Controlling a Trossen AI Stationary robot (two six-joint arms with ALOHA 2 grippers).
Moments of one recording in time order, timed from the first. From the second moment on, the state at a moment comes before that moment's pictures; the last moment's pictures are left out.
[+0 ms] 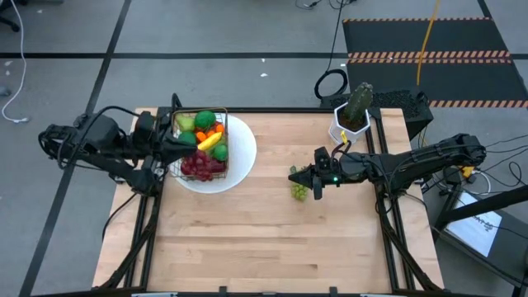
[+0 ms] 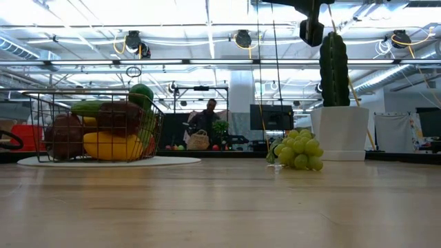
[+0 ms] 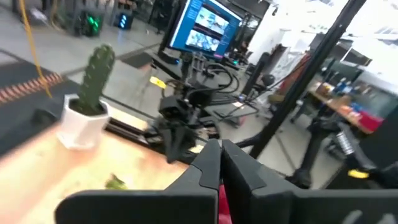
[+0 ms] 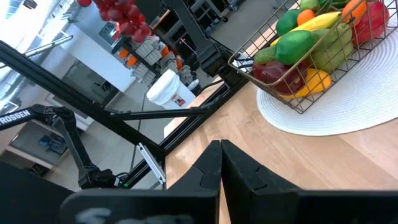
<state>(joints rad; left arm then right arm) -0.29 0.86 1.32 -0.49 -0.29 -0.45 0.17 1.12 0.74 0.16 0.16 0.83</state>
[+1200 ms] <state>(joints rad) -0.18 0.86 1.32 -0.59 -0.28 -0.86 0.17 1.12 0.74 0.07 0.15 0.72</state>
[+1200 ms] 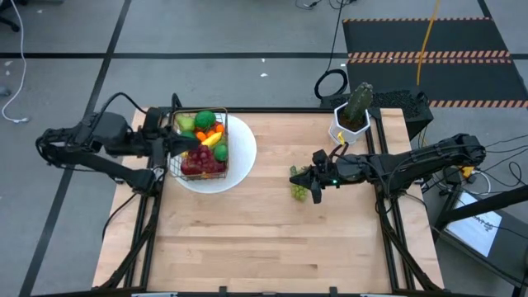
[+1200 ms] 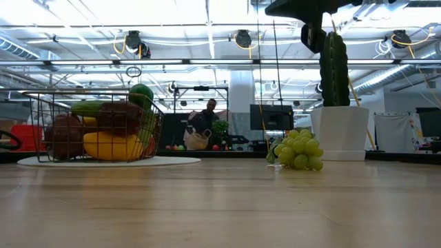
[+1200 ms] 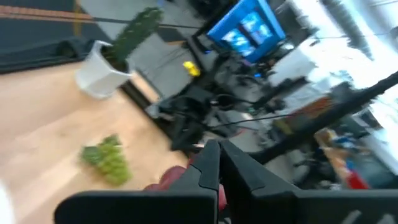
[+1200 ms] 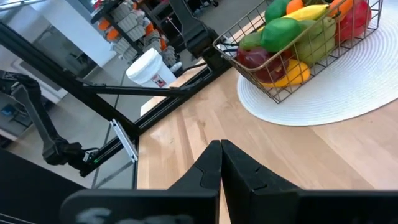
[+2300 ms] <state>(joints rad) 0.52 0.99 1.32 -1.28 0.05 -0.46 0.17 1.12 0.74 0.02 0.15 0.72</state>
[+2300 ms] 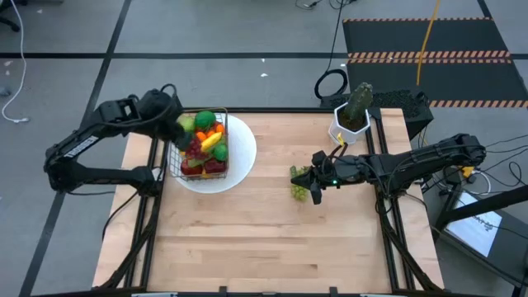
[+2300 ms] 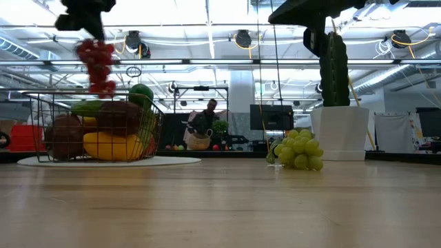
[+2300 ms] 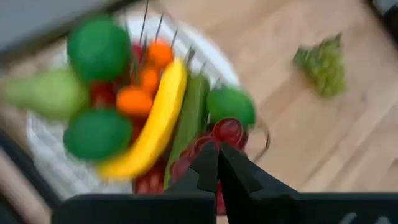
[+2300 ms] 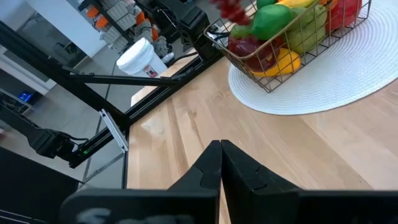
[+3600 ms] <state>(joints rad) 0.52 0.95 1.20 -1.56 0.00 -0.45 0.17 1.12 0.74 0.01 0.15 0.70</state>
